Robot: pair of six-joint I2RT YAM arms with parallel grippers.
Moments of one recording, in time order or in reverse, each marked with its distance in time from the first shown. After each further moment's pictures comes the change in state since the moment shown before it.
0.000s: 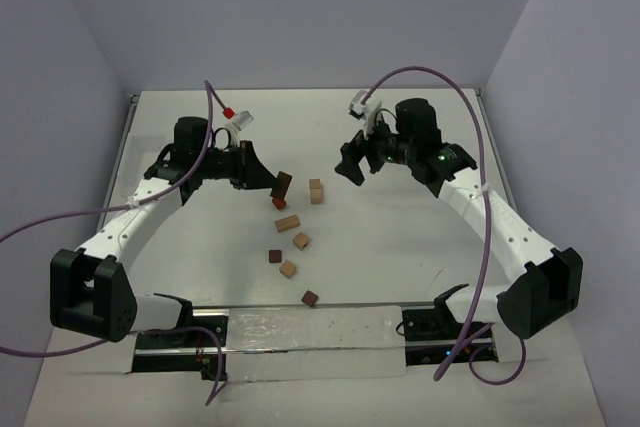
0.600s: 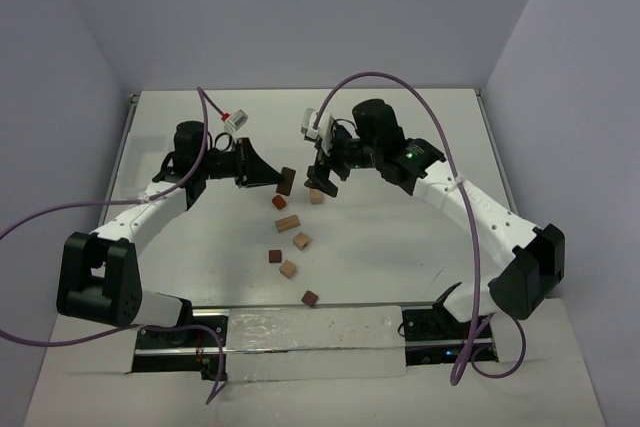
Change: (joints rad) left arm 0.047 0.075 -0.133 0.396 0.132 -0.421; right arm 0.227 0.128 0.145 -0.035 -0.029 -0.239
